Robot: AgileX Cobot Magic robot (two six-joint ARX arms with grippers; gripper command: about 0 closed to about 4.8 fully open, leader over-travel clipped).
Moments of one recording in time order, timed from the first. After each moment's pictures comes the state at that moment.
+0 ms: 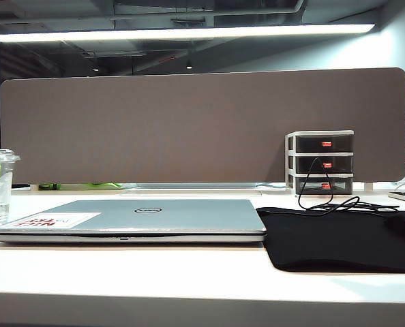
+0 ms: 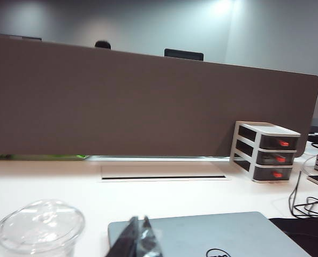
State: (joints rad) left arm 0.39 0.00 0.01 0.33 0.68 -0.29; right arm 0.00 0.00 0.01 -0.06 -0.71 0.08
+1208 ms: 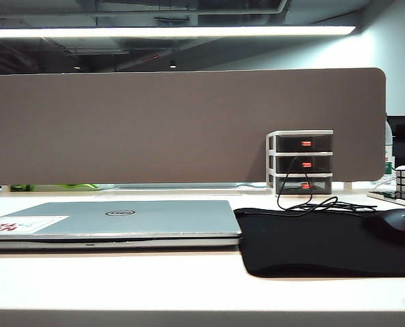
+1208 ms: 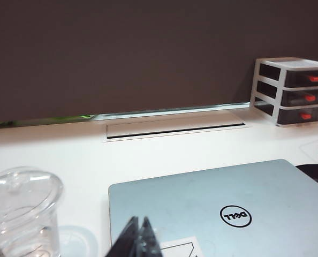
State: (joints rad) left arm -0.01 0.00 0.01 0.09 0.21 0.02; right arm 0.00 0.00 0.01 -0.01 0.01 -0.04
